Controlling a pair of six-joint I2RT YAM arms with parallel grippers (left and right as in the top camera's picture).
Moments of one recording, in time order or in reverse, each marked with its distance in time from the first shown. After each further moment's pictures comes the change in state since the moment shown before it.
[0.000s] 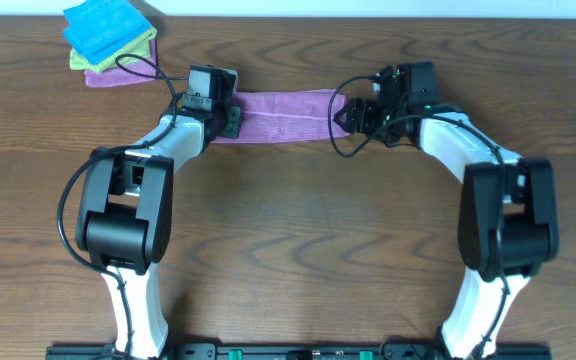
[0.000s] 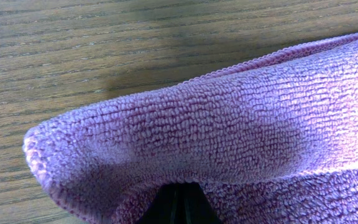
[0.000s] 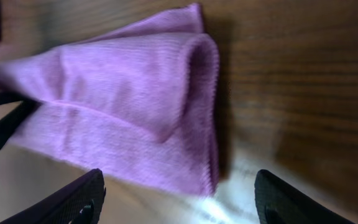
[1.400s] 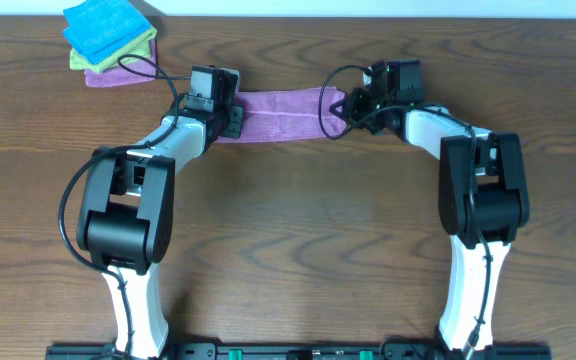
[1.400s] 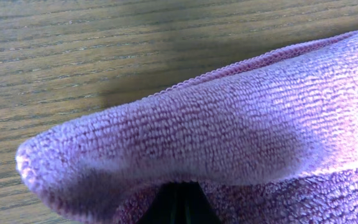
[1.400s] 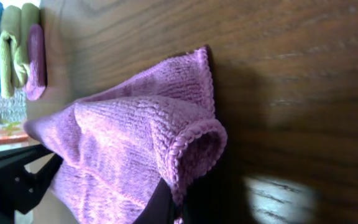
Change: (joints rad) left arm -0.006 0.000 -0.005 0.021 0.004 0.000; right arm -0.002 0.219 0.163 0.163 -0.169 0.215
